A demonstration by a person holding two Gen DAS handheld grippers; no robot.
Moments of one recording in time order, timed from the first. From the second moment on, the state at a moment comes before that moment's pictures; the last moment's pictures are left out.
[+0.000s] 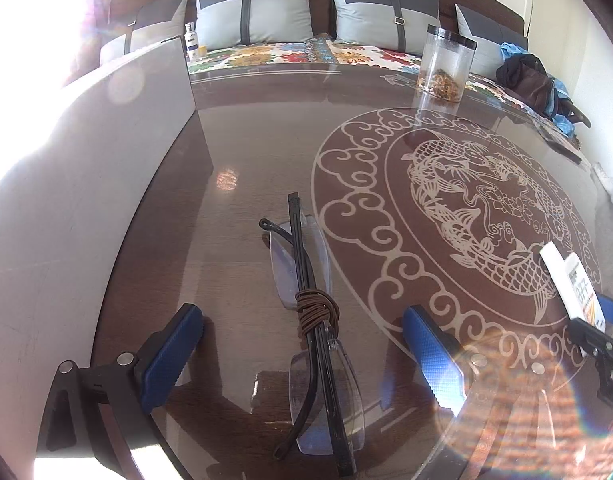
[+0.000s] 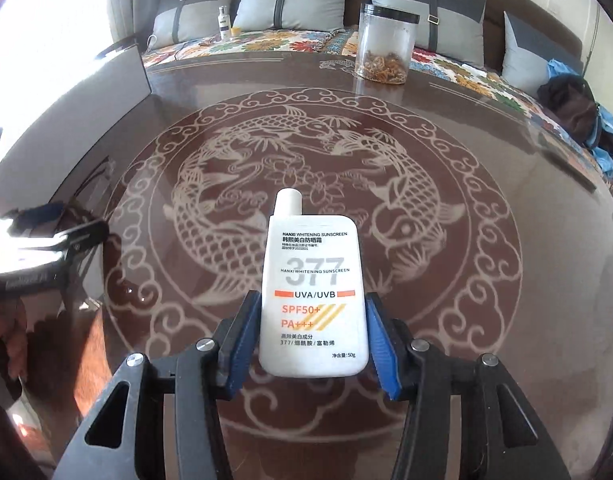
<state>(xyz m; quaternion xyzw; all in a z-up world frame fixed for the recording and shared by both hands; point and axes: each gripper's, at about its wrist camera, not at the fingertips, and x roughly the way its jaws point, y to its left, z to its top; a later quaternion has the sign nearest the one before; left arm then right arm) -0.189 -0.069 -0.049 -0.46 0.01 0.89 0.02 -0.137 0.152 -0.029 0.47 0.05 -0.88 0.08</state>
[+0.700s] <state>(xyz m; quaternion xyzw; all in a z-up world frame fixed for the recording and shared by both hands) -0.135 -0.080 -0.002 -0.43 -0.05 0.90 0.09 -0.101 0.150 0.010 0.48 0.03 -0.87 0.13</state>
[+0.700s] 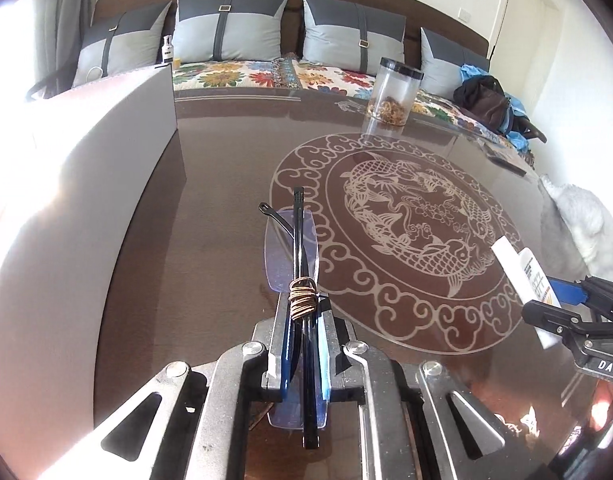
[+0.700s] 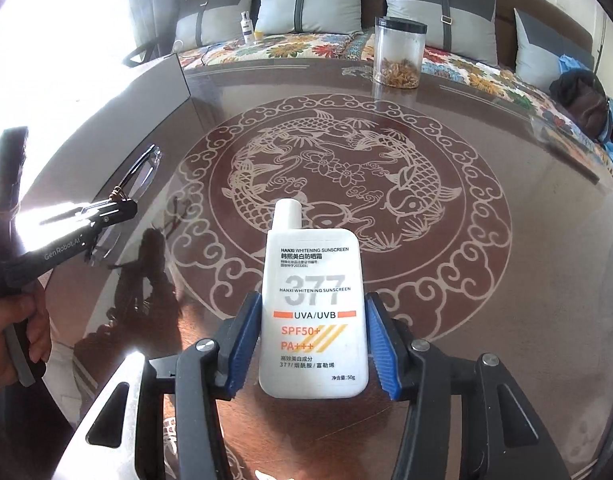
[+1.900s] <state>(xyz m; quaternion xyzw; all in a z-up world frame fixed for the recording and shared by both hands) -0.053 -0.356 0.048 -0.46 -0.16 0.86 -0.15 -0.146 -0.251 0.081 0.47 0.15 -0.80 0.33</state>
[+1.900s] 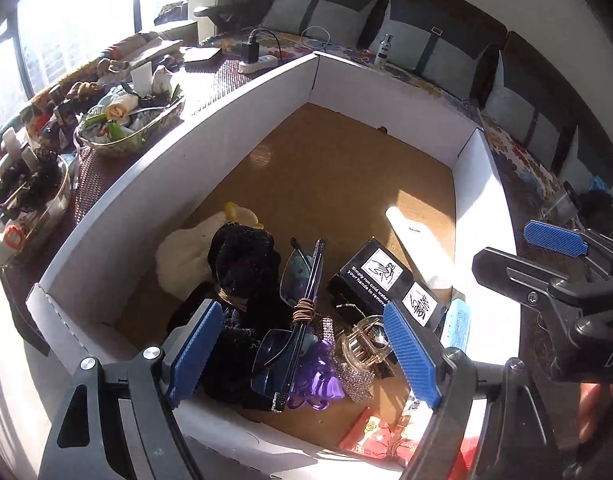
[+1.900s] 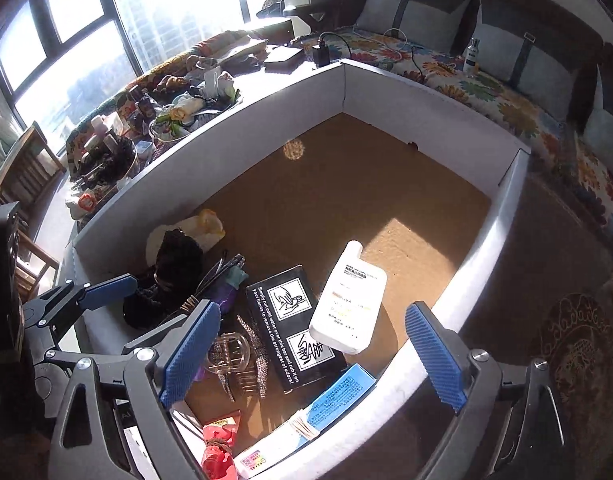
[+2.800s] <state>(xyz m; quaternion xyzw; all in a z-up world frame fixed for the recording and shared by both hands) -0.015 -0.344 0.108 -0.44 -0.15 0.84 -0.27 -0.128 -0.208 0.124 0.52 0.12 -0.79 0.30</state>
